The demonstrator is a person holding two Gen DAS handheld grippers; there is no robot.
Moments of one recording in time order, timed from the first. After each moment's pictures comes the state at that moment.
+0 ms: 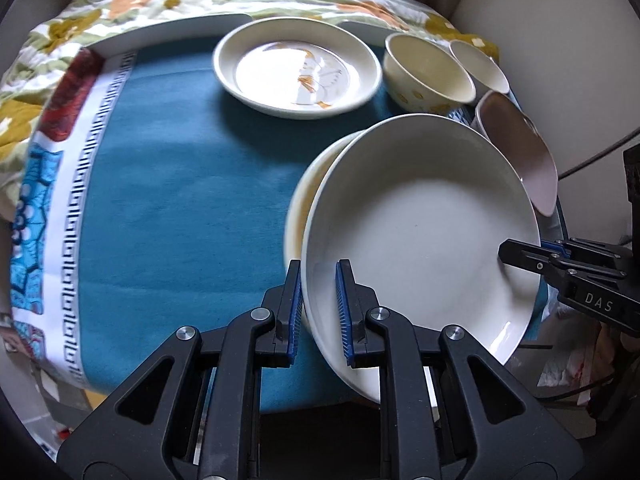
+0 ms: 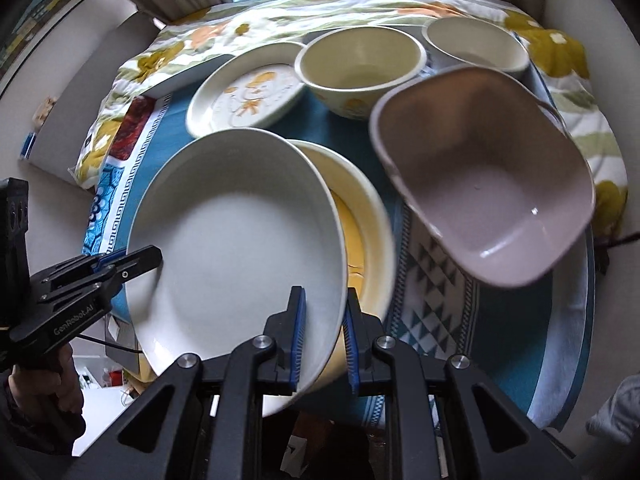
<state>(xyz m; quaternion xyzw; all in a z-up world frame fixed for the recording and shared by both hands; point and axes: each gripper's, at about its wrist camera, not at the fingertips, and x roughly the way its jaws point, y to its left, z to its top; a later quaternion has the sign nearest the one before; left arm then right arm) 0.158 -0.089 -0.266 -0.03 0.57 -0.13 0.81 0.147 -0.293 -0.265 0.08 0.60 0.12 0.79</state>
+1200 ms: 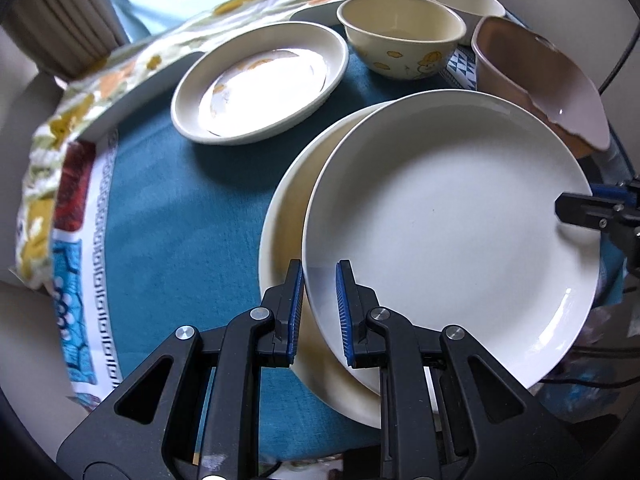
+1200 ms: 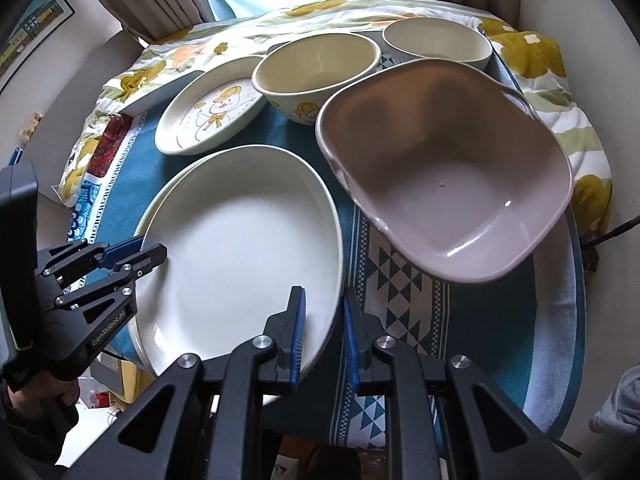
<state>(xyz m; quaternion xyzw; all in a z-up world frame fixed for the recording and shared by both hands) 0.165 -0.147 -0.293 0.17 0.53 -0.11 0.82 0.137 -0.314 -0.277 0.08 0.56 0.08 0.82</state>
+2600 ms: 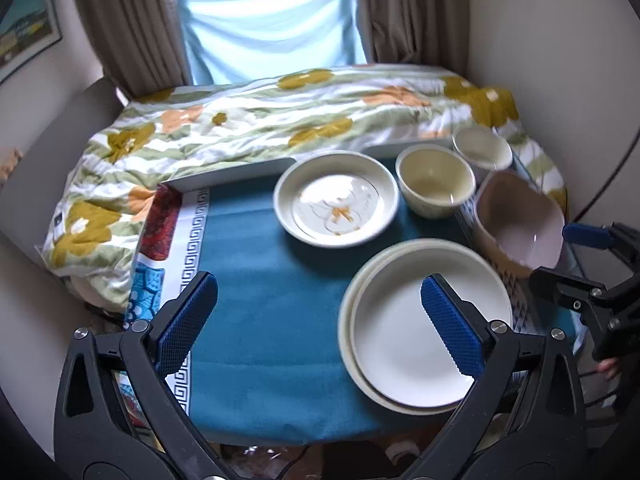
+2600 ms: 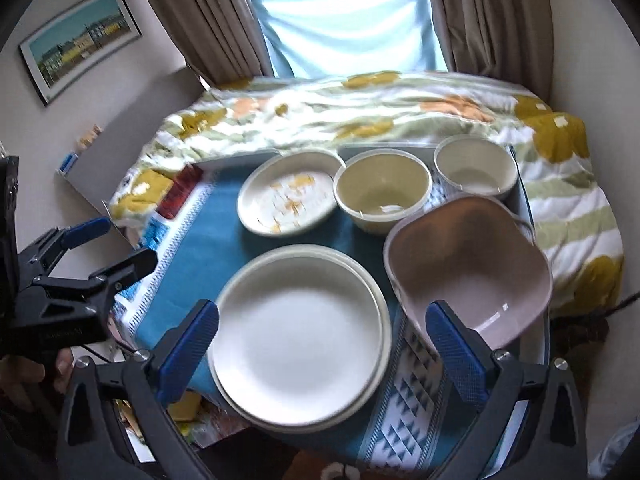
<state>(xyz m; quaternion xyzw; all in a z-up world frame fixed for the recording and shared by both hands) 0.146 -0.099 -0.150 0.08 0.42 -0.05 0.90 0.135 -0.304 -0.186 0.07 0.45 0.16 0.88</state>
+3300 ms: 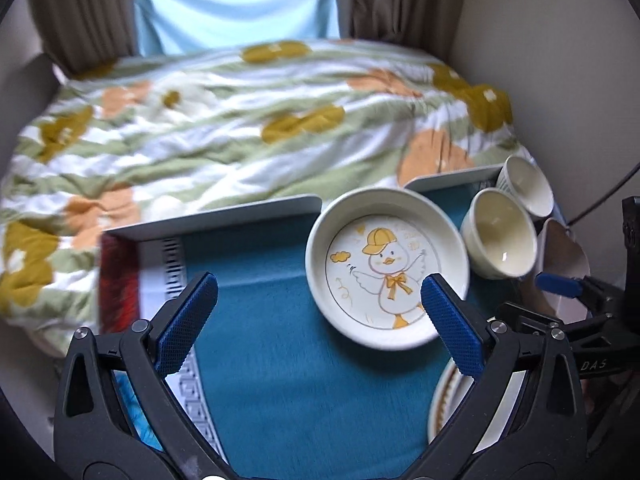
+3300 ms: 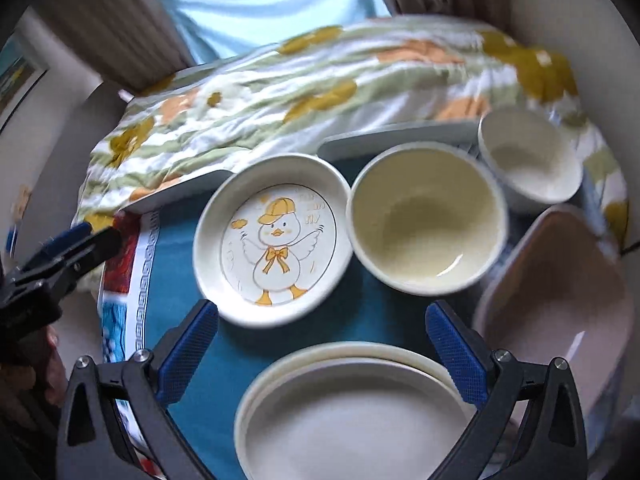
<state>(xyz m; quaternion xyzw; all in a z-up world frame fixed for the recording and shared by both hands) 0.349 -0.027 -0.206 0.04 0.49 -0.17 0.85 0.280 -0.242 -0.243 0.16 0.54 0.03 0.82</state>
